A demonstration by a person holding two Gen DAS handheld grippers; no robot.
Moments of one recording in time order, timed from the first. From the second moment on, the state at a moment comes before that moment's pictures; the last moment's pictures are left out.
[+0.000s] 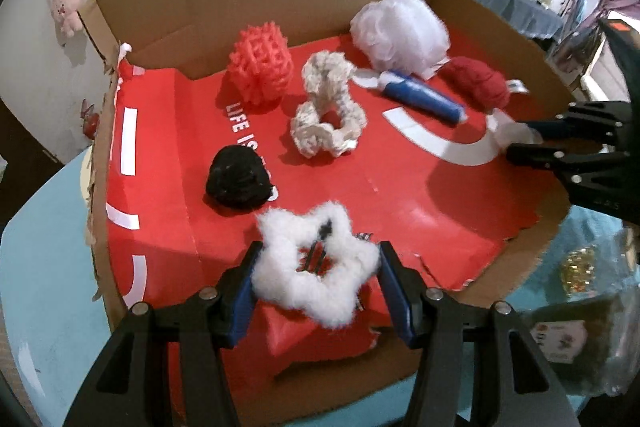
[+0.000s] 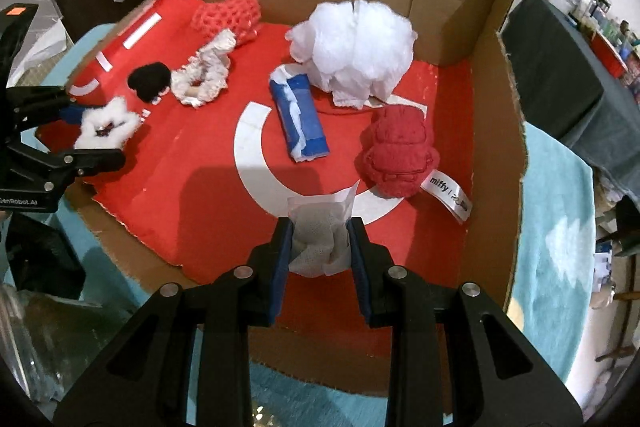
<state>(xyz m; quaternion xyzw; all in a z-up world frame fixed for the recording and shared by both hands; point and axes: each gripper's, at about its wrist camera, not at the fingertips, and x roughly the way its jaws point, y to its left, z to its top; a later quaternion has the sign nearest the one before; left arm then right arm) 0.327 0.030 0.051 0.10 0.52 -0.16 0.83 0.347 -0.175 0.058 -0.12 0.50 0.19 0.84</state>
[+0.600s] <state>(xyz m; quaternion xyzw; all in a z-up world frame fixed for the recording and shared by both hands) 0.331 0.033 0.048 0.10 0.51 -0.16 0.84 0.349 -0.163 0.052 -0.15 0.51 0.20 0.83</state>
